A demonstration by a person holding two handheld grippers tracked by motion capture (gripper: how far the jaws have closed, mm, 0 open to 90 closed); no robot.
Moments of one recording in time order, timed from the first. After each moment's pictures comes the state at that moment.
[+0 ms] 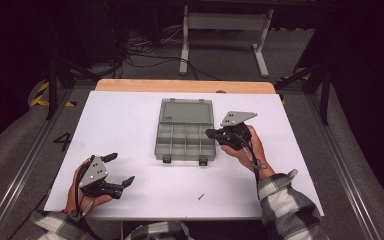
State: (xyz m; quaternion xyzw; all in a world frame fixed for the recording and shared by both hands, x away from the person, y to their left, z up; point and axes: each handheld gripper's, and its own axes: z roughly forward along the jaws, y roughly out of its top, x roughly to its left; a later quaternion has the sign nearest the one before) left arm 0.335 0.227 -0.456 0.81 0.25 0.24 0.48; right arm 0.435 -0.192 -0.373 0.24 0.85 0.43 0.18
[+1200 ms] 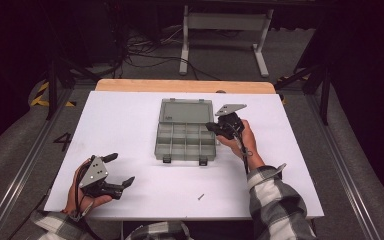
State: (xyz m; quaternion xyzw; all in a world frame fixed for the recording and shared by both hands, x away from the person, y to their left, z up) left arm 0.334 0.227 -0.456 0.81 0.24 0.24 0.48; right arm 0.488 -0.188 -0.404 0.31 0.85 0.39 0.18
